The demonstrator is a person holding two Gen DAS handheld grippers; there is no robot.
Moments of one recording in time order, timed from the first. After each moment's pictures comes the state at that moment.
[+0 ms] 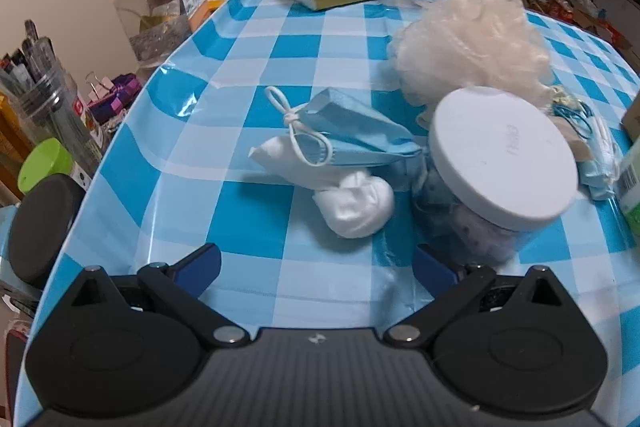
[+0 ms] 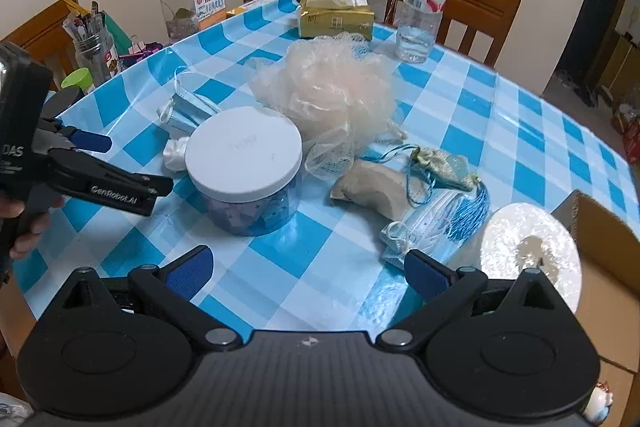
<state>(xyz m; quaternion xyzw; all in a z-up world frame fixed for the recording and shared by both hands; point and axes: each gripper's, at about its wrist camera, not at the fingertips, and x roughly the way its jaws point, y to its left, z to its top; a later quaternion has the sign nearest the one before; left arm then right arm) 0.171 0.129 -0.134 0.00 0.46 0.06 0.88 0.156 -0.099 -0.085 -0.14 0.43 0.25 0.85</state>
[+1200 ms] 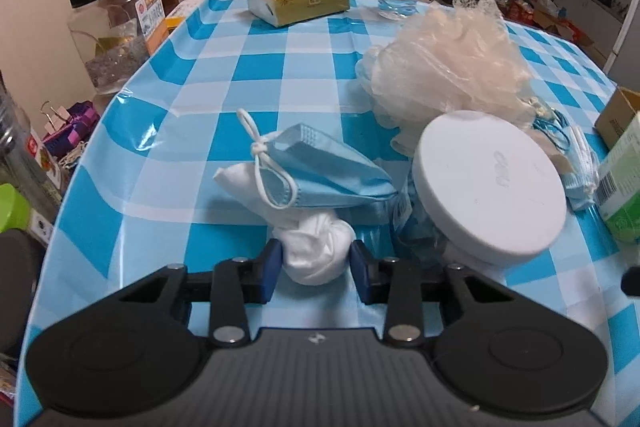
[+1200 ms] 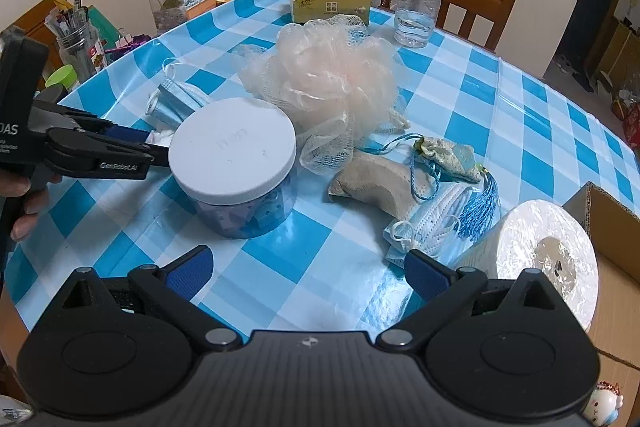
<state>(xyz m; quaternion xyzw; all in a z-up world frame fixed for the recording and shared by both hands) 0.185 0.133 -0.132 0.01 0.45 -0.01 0.89 0.173 -0.090 -0.099 -0.14 0.45 0.24 0.85</state>
